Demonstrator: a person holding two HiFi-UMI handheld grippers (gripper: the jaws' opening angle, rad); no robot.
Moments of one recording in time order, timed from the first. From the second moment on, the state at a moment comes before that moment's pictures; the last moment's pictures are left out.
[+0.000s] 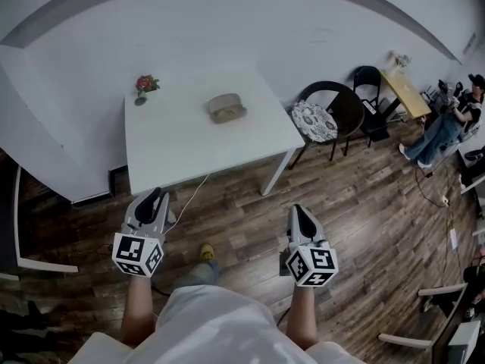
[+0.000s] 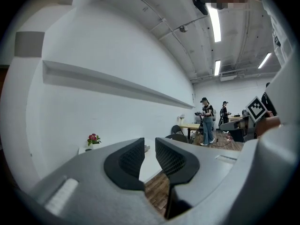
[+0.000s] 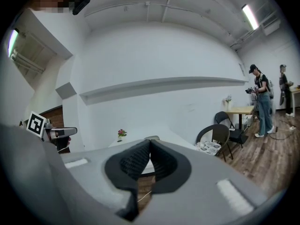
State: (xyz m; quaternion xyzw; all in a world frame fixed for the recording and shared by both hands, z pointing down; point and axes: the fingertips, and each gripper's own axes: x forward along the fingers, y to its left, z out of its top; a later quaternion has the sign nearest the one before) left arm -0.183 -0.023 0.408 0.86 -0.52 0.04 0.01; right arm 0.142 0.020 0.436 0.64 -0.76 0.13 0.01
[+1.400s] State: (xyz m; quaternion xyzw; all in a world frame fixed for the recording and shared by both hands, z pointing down) left arm -0.166 -0.296 0.424 0.87 -0.48 0.05 0.04; right arm 0.141 -0.246 0.433 0.65 -0.75 0.14 0.03
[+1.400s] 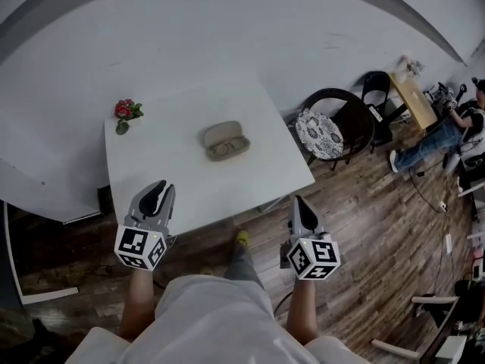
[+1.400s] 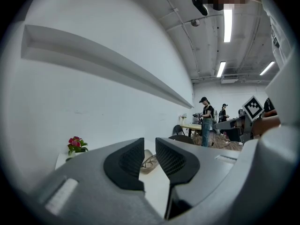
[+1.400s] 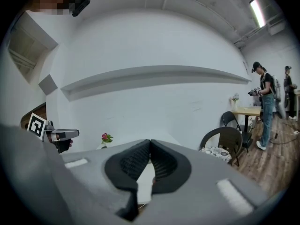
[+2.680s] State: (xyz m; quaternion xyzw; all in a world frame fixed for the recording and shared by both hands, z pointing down) left arm -0.066 -0.448 0.448 0.82 -0.56 0.12 0.06; right arm 0.210 -0.488 0.472 0.52 -0.84 0.18 0.04
